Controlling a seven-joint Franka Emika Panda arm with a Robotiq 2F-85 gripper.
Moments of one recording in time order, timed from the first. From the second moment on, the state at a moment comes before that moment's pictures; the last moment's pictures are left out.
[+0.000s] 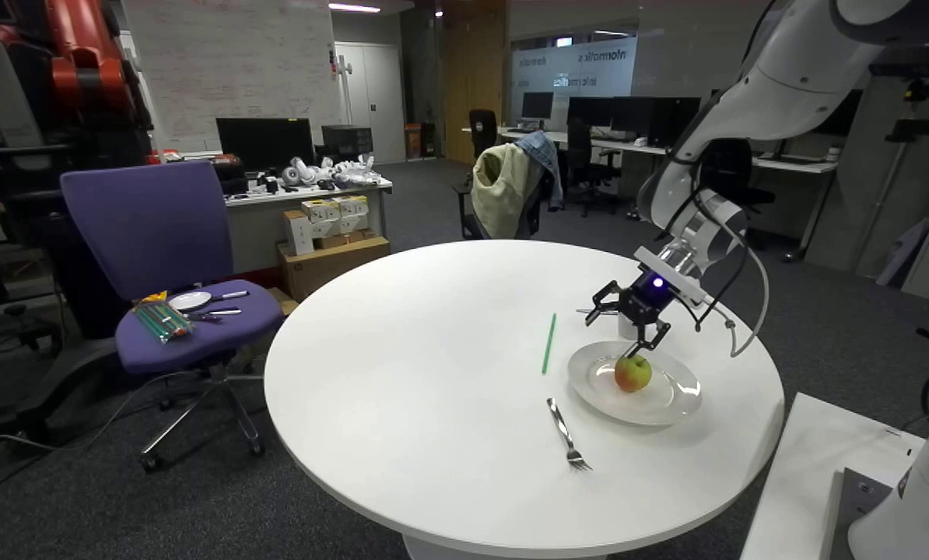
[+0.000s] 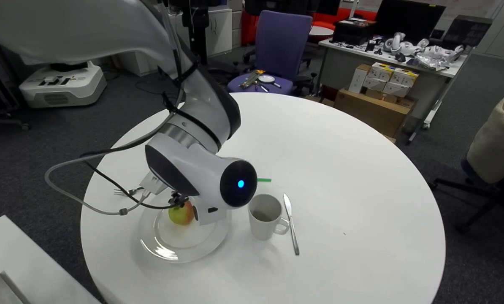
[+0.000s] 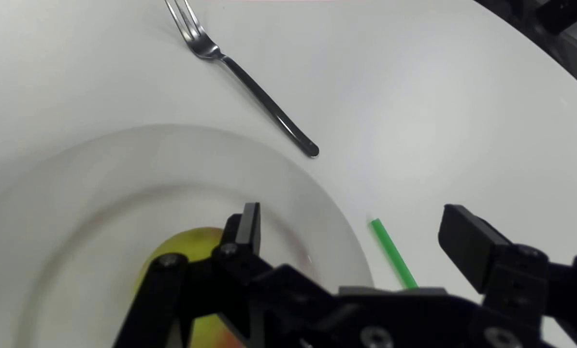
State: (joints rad) arm -0.22 0.34 -0.33 -2.37 1.17 2.05 -0.07
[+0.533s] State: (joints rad) arm -0.22 0.30 -0.30 -2.37 1.13 2.06 -0.06
